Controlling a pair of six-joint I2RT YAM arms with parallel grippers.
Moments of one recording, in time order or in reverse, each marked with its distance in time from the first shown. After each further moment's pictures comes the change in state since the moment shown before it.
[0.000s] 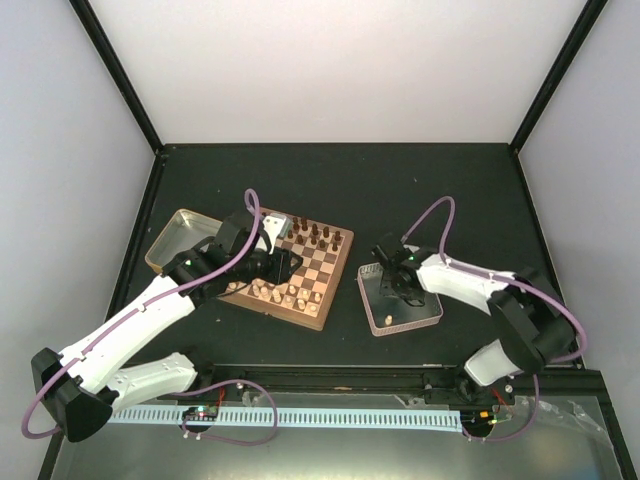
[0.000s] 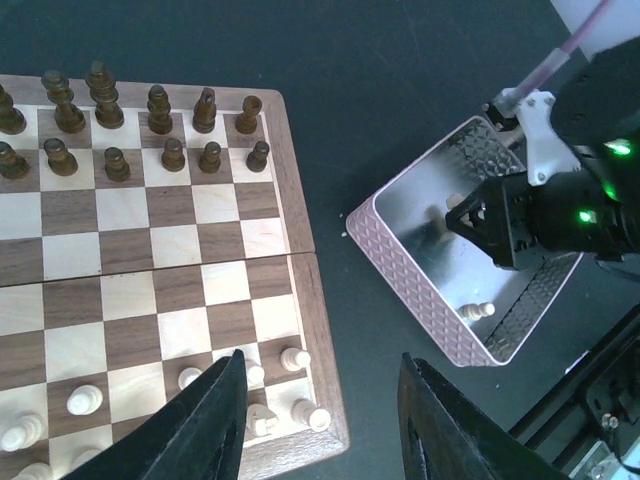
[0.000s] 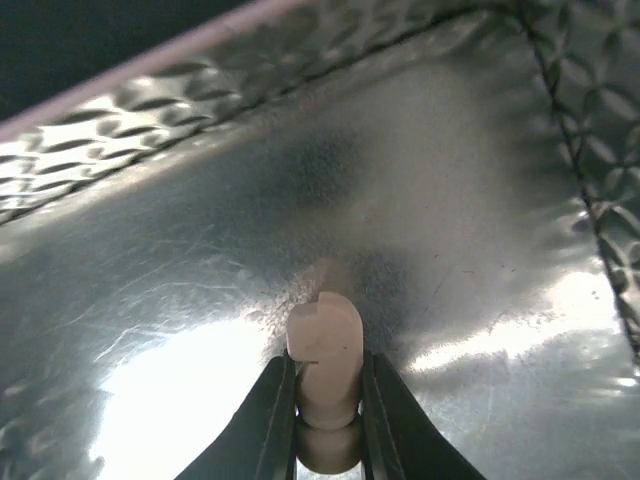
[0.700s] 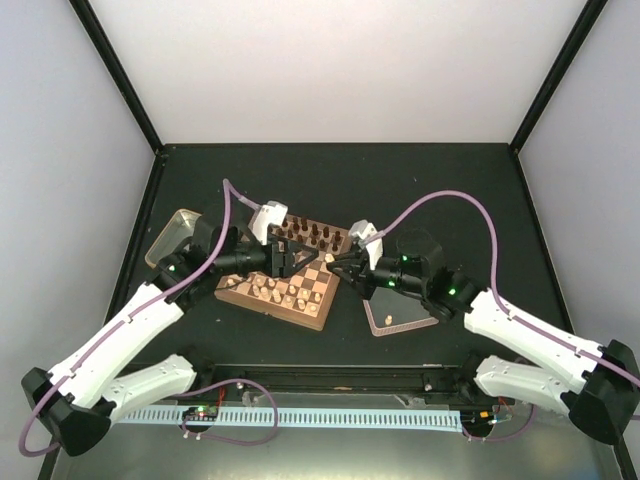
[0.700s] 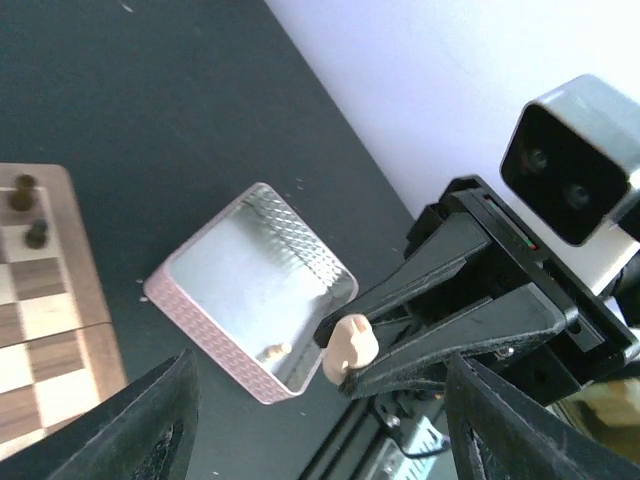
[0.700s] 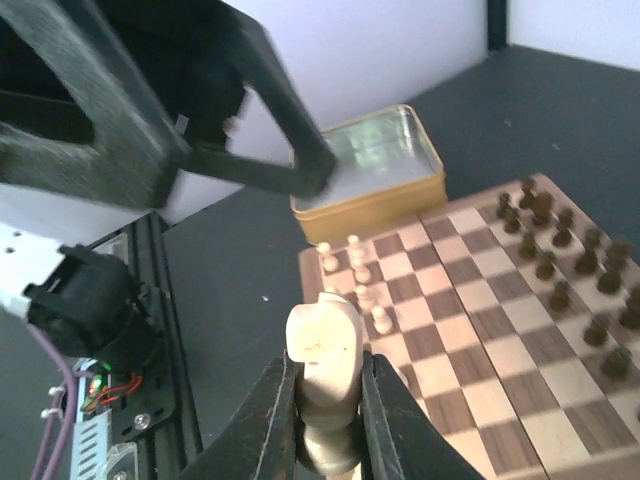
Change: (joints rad) left arm 0.062 -0.085 0.000 0.201 0.325 -0.143; right arm 0.169 -0.520 -0.086 0.630 -0.575 -0.619
